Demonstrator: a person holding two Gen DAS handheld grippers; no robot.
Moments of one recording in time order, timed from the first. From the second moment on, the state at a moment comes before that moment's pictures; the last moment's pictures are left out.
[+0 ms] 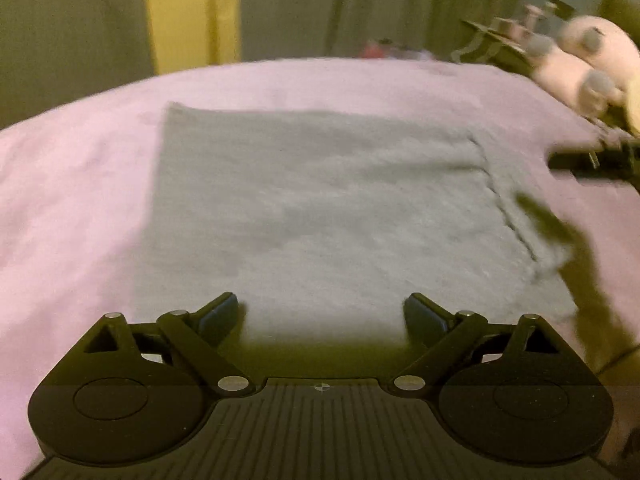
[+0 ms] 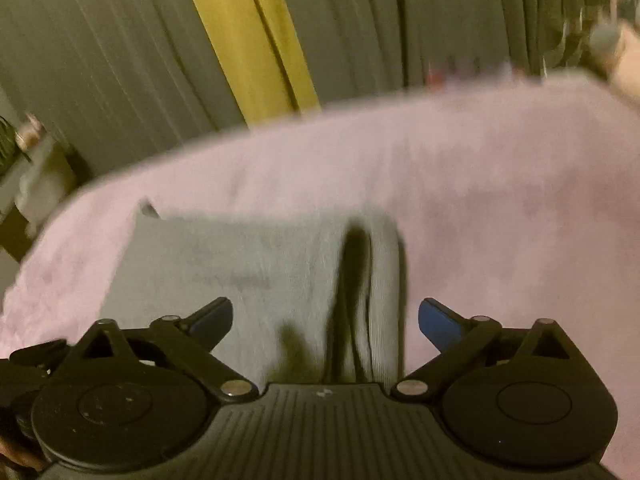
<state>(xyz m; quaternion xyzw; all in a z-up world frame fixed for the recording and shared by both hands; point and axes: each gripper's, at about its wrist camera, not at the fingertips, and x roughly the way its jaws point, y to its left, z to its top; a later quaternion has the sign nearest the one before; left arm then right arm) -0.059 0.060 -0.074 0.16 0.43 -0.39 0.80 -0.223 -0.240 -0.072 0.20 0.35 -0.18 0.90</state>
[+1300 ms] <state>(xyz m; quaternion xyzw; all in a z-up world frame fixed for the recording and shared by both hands) 0.123 0.072 -0.144 0.00 0.56 -0.50 0.67 -0.165 -0.308 -0.152 0.32 0.50 -0.03 0.80</state>
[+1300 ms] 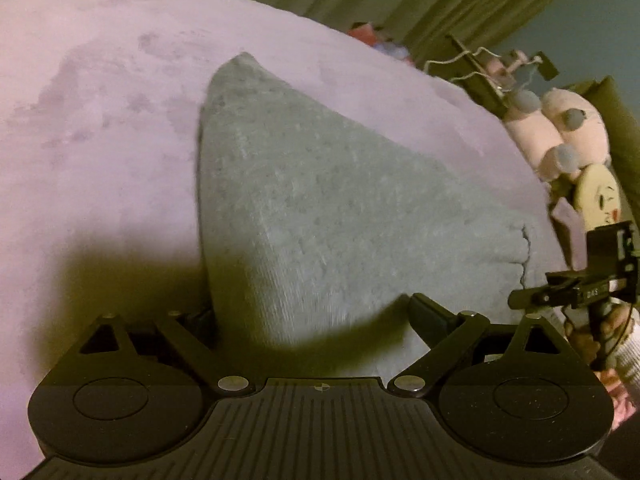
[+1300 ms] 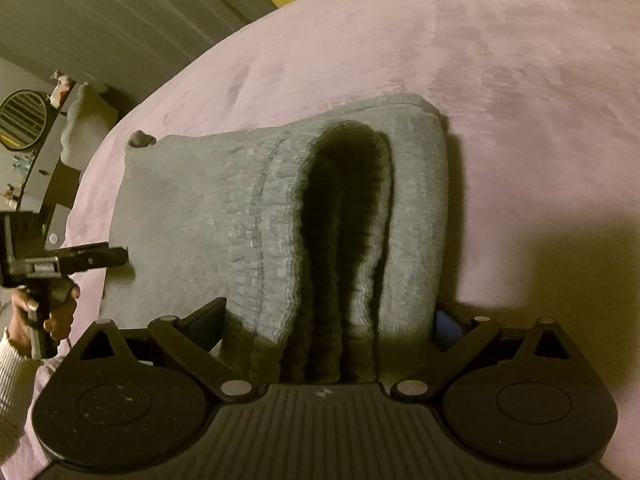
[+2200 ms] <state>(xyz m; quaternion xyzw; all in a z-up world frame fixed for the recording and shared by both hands) 0.147 0.068 -0.176 -0.08 0.58 -0.59 0.56 -0.179 -0.388 -0.193 0.50 0.42 0.13 0.74</state>
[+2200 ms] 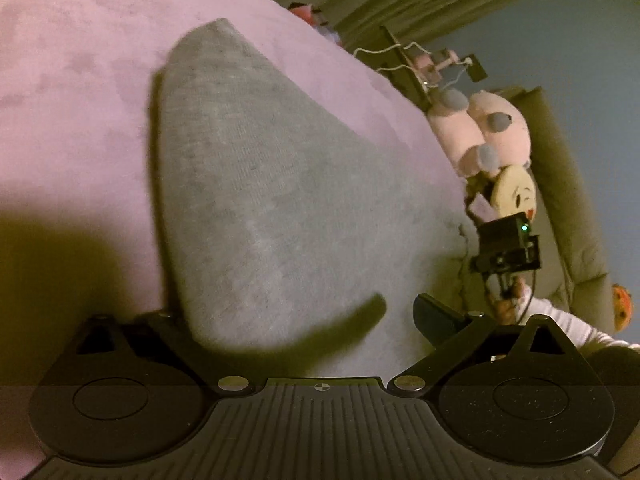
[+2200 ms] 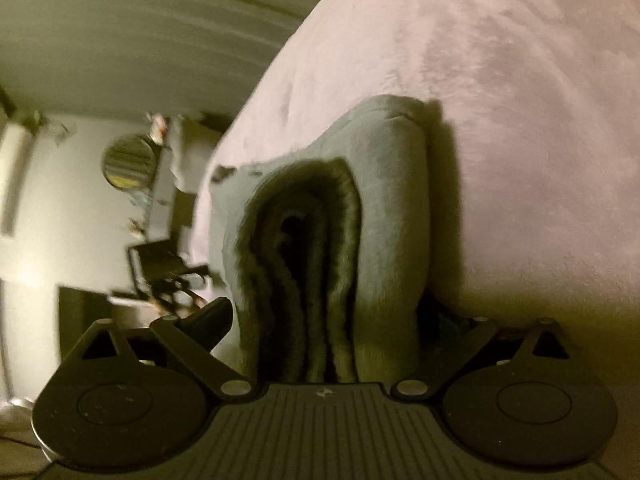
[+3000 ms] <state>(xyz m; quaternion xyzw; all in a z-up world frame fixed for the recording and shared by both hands) 0.123 0.031 -0.174 0.00 0.59 -0.57 0.57 -0.159 -0.350 -0.182 0.43 0.43 0.16 0.78</state>
